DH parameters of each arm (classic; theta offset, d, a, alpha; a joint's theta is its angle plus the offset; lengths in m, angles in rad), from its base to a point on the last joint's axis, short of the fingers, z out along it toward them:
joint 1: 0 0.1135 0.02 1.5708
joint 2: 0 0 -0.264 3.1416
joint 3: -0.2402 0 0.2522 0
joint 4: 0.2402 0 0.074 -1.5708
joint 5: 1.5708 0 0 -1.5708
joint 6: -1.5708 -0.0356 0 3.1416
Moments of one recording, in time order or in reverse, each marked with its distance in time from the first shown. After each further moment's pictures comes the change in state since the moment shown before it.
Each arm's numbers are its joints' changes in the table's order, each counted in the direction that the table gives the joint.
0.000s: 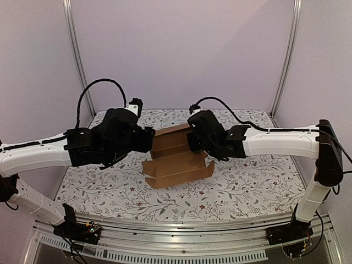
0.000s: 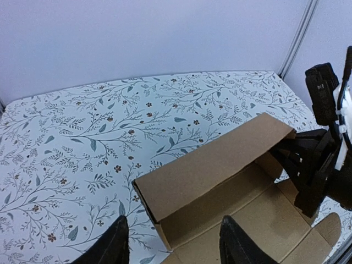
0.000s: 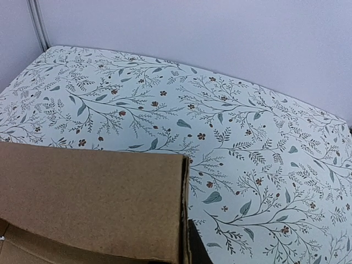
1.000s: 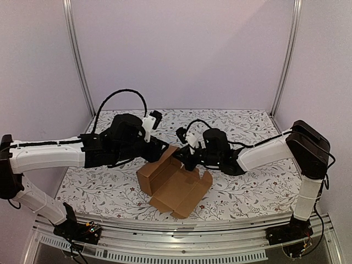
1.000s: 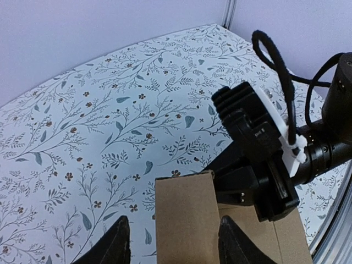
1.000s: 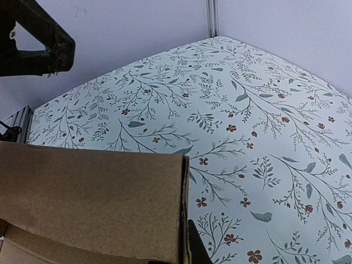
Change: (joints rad) left arm 0.109 -0.064 0.111 -0.196 0.409 -0.278; right arm -0.129 -0.117 0.365 -0.786 -0.889 0.286
